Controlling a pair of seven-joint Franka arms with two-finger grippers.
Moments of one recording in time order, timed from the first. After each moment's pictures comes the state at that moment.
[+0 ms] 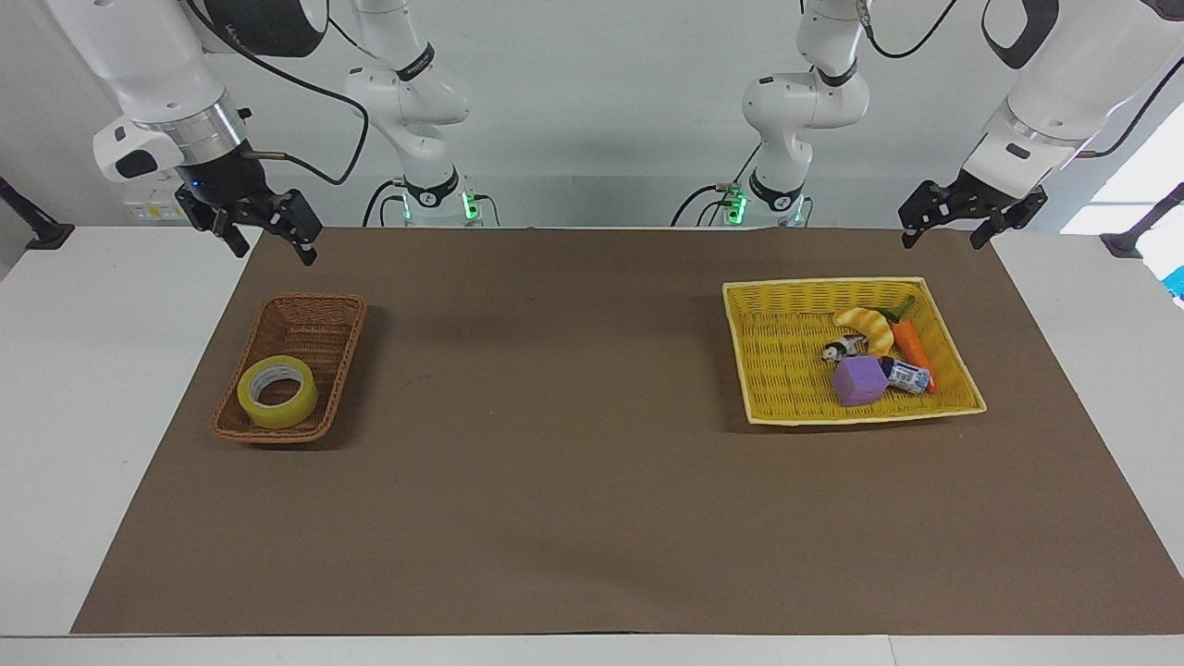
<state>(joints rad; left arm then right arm) -0.01 0.01 -0.03 -1.52 0.01 1.44 0.04 -0.09 0.02 0.01 -1.53 0.03 1.58 0.11</state>
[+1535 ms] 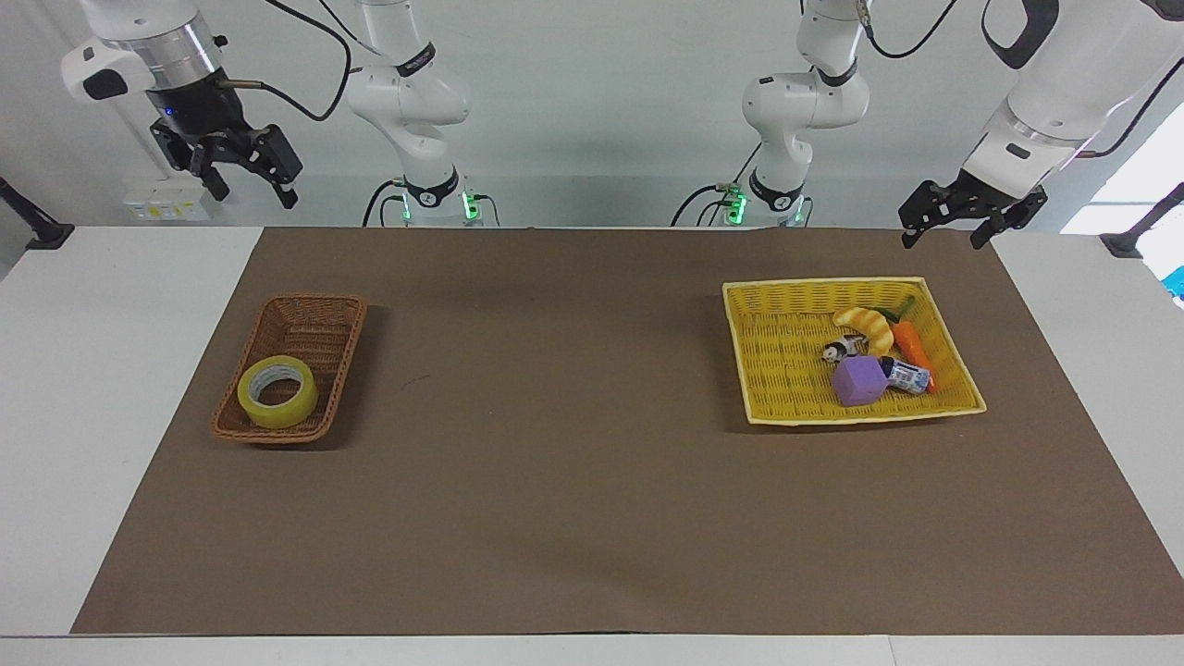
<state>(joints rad) -0.01 0.01 -0.03 -1.52 0.01 1.44 0.04 -0.11 -0.08 0.00 -1.51 0.02 1.46 0.09</state>
